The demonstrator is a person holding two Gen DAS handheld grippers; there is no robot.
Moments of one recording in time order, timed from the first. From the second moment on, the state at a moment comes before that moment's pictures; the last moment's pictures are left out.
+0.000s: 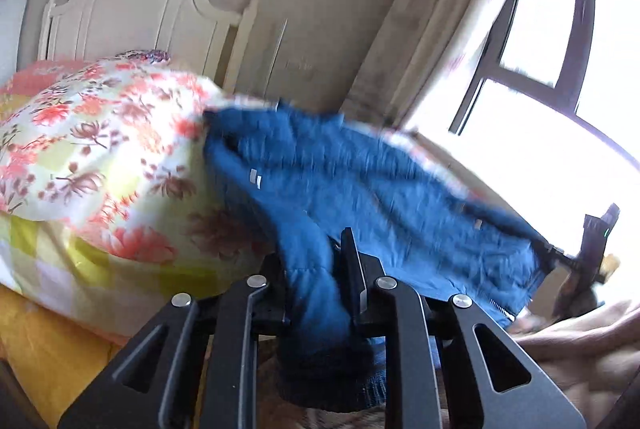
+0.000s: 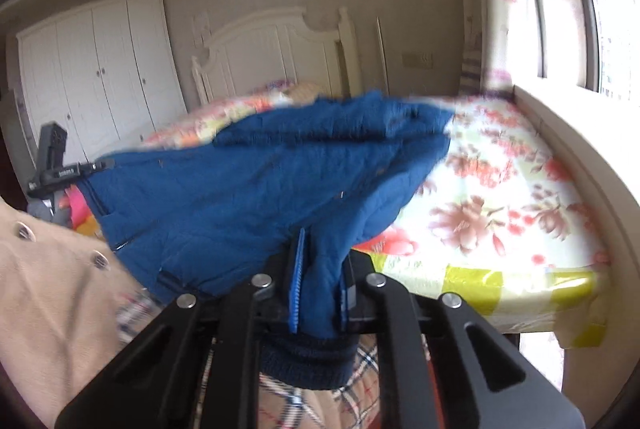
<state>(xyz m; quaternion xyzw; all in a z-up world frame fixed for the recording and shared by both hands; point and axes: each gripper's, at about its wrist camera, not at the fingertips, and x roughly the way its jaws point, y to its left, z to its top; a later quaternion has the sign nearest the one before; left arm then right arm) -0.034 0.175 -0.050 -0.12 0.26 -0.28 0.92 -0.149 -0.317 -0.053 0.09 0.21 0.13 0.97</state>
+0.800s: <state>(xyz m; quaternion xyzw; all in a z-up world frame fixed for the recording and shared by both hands) 0.397 0.187 -0.017 -0.27 0.38 -0.18 0.87 0.250 -0.424 -0.014 0.22 0.29 0.01 0.93</state>
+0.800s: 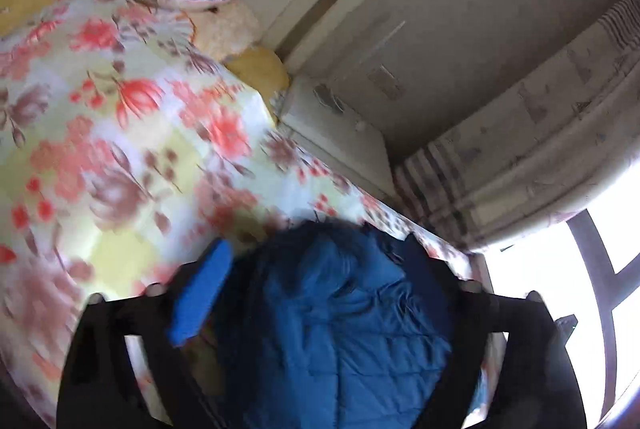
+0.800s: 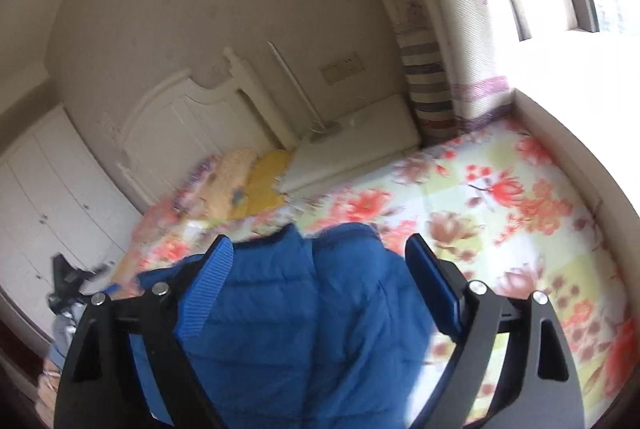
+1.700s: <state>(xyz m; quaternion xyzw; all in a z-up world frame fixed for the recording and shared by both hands) 0.376 0.107 -0.039 -0.04 0.38 -0.25 0.89 0.264 -0.345 -0.010 0.04 0.33 0.09 0.94</state>
